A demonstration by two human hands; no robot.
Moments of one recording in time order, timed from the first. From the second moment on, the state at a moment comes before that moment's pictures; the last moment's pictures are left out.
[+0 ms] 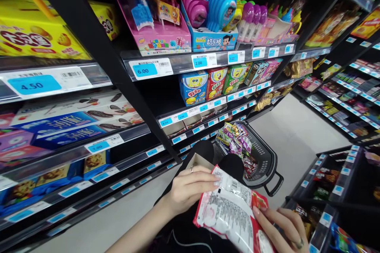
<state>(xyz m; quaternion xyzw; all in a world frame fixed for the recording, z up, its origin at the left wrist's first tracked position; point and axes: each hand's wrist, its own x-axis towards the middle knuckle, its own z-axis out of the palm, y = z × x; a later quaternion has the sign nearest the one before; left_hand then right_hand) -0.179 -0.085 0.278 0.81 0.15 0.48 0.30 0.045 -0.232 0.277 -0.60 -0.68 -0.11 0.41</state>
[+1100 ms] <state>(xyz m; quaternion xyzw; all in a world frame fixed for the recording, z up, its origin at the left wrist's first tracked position) -0.221 -0.031 0.199 0.50 0.65 0.16 0.55 0.193 -0.127 0.023 -0.86 -0.39 0.33 0.02</state>
